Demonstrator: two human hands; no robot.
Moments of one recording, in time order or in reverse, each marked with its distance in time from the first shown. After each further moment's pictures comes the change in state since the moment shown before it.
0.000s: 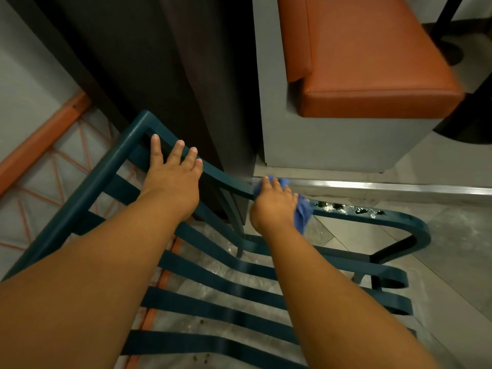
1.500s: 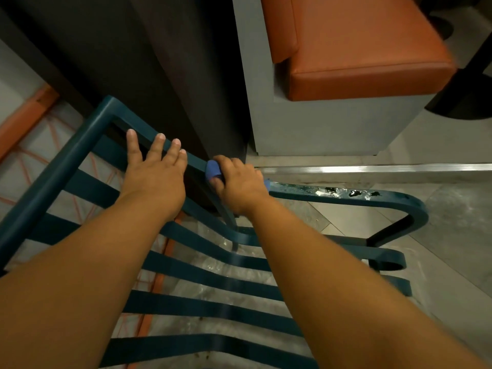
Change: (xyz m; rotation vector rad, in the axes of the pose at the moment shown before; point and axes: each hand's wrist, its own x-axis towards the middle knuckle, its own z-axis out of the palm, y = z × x) left_hand 0.009 0.020 0.007 0.005 -0.011 -0.053; right_hand 0.022 -0.013 0.006 0.156 0.005 -0.376
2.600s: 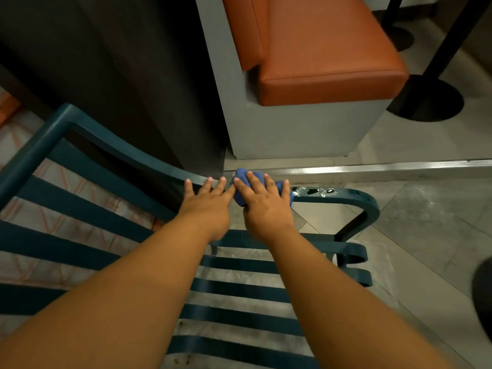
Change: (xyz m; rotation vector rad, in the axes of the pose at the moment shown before) left_hand -0.014 0.115 -0.031 -0.465 -0.105 0.315; right_hand -0.080 0.085 -0.022 -0.335 0.064 0.101
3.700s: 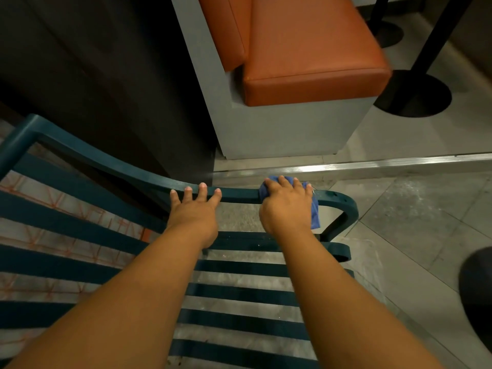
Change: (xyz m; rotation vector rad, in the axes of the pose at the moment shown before) left_hand 0.015 0.022 0.006 0.056 -0.059 -0.103; right_hand -0.013 0.058 -0.037 0.090 -0.002 0.293
